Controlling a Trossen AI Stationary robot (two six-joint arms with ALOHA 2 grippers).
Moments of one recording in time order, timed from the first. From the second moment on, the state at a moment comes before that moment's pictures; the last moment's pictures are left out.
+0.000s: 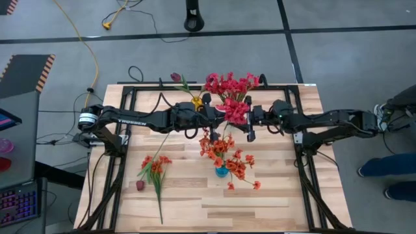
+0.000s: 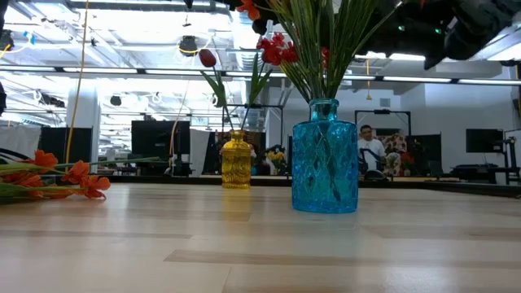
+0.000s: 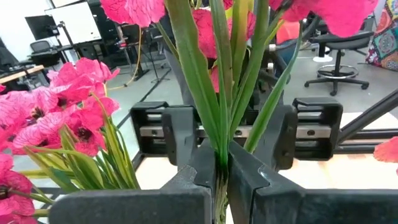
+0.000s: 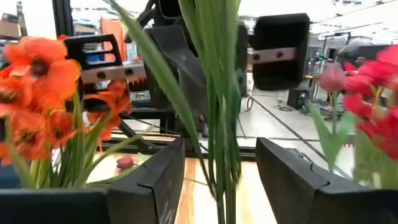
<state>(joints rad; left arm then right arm) 0.06 1.64 1.23 0.32 -0.16 0.15 -0.26 1.19 0.50 0.84 -0.29 -0.04</state>
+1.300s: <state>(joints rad) 0.05 1.62 1.23 0.29 -0.21 0.17 -0.29 1.19 0.59 0.67 -0.26 -0.08</state>
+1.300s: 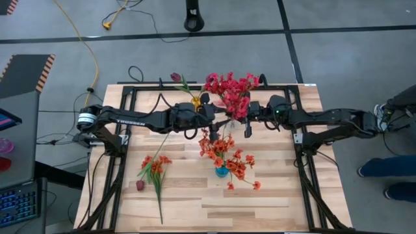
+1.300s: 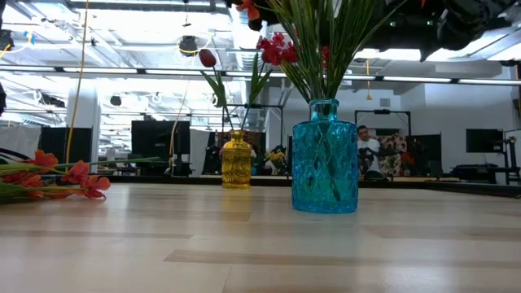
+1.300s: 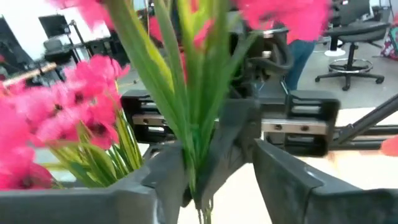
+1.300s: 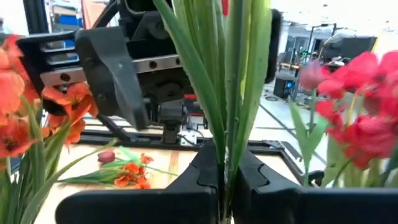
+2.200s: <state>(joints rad) 0.03 1.47 1.23 0.01 -0.22 0.11 -0.38 0.90 0.58 0.43 -0.26 -0.13</state>
